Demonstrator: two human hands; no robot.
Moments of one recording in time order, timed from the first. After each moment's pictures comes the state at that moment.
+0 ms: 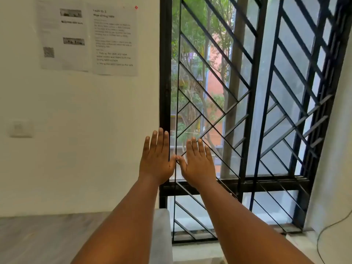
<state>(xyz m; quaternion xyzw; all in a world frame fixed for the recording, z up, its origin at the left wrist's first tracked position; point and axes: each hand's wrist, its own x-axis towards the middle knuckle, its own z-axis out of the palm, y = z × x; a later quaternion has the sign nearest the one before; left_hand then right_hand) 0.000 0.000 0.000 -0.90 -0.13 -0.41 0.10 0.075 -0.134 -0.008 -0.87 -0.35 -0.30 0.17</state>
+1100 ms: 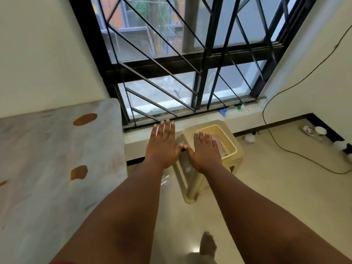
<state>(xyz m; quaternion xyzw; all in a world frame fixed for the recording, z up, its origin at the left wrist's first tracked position) 0.072 -0.163 -0.327 -1.00 -0.01 -0.05 -0.01 0.104 -0.321 -0.334 -0.97 -0.19 0.08 0.10</state>
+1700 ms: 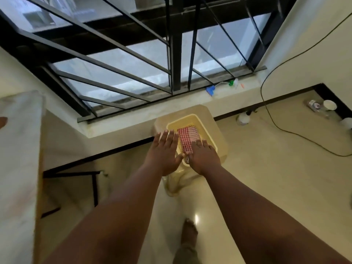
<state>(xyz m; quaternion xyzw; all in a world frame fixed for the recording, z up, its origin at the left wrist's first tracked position) 0.223 -0.286 -0.450 -0.99 0.05 0.14 0.00 0.264 -0.444 -0.466 -0.96 -0.20 0.21 0.07</state>
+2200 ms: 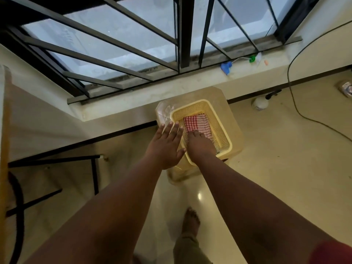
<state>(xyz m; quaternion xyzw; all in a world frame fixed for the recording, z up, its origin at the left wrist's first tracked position) 0.262 -0.268 -0.533 -0.98 0.08 0.17 0.02 0.312 -0.398 -0.550 -0.95 -0.18 0.24 0.05</state>
